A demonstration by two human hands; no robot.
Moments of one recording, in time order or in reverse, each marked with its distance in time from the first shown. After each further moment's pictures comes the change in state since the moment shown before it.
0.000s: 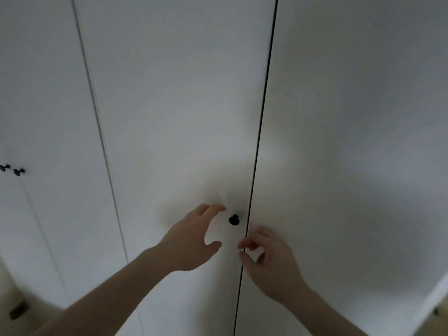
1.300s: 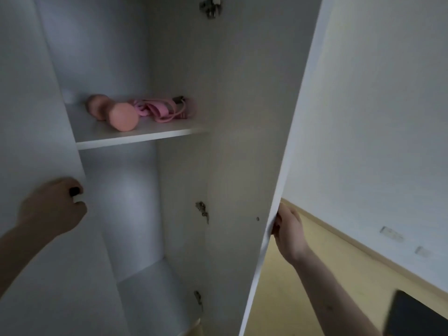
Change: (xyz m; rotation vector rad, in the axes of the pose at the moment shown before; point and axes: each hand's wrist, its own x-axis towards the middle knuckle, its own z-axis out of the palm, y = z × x) left_hand 0.081 -0.026 0.075 0.021 -0.028 0.097; right_hand -0.289 -0.109 -0.145 0.427 0.974 0.653
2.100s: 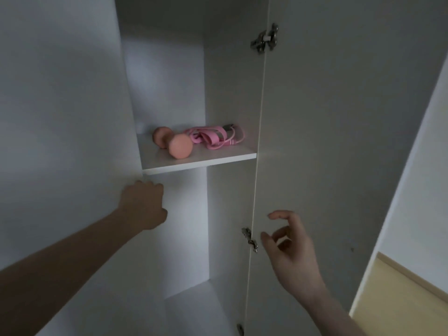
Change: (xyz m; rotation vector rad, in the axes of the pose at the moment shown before) left_hand -0.039 0.130 -0.093 0.660 -0.023 0.190; right_hand -0.003 -0.006 0.079 -0.313 -0.102 -0.351
